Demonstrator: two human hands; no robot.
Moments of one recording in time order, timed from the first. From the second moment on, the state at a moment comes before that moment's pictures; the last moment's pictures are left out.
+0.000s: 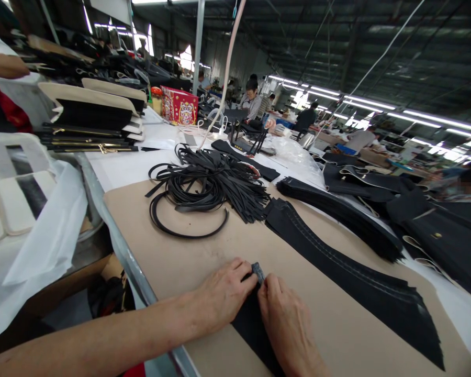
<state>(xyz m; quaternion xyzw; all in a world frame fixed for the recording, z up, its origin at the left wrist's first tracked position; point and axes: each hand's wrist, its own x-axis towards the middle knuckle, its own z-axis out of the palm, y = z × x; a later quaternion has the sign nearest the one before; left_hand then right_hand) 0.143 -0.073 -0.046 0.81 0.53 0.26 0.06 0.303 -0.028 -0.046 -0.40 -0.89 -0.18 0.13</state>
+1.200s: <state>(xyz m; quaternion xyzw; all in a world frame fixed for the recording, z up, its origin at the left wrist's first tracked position) 0.142 -0.070 -0.034 0.84 0.50 0.22 0.00 0.357 -0.057 -0.019 -0.45 -0.87 0.11 0.19</state>
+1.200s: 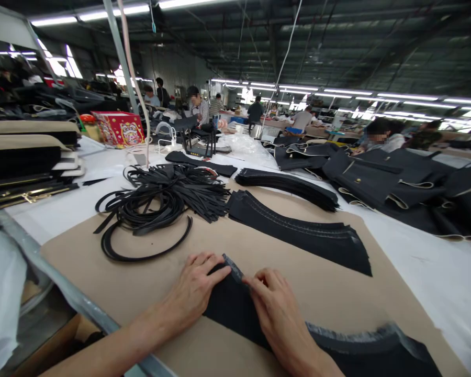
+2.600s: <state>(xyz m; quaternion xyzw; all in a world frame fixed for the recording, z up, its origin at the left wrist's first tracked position) 0.133 -0.013 -0.012 0.73 0.59 0.29 0.20 0.311 -0.018 -0.015 -0.58 -0.76 0.24 0.13</state>
